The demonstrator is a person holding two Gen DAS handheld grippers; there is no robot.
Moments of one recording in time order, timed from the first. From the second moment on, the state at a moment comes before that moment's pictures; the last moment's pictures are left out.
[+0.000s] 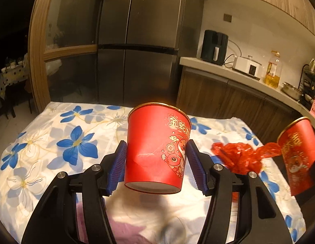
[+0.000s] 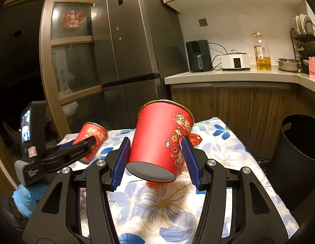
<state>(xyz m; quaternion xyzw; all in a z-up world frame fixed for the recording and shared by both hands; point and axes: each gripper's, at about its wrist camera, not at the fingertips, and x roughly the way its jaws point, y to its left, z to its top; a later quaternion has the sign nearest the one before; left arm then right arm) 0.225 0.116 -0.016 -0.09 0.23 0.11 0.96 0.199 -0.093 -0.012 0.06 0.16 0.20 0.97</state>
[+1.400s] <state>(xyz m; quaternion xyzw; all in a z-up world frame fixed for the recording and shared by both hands) 0.208 -0.136 0.051 -0.03 0.17 -0.07 0.98 0.161 -0.291 0.034 0.08 0.07 0.04 0.99</state>
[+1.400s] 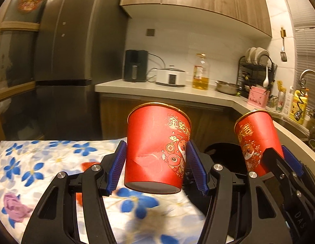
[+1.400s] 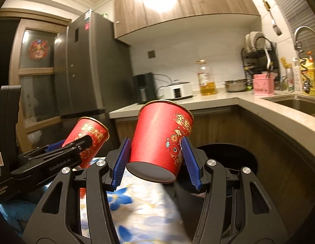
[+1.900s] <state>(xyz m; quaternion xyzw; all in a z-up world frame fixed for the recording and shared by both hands) 0.249 -0.231 0.038 -0.02 0.17 -0.13 0.98 0.181 -0.381 0.011 0.11 0.08 -0.04 0.99</state>
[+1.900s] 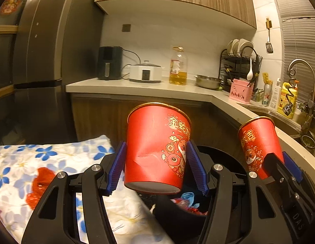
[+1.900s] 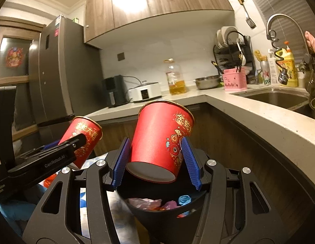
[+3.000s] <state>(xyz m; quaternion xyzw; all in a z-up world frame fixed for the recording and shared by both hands) 0.299 -0.282 -0.004 0.01 0.20 -0.15 0.97 0.233 -0.406 -0.023 0.11 0.11 -0.03 0.99</state>
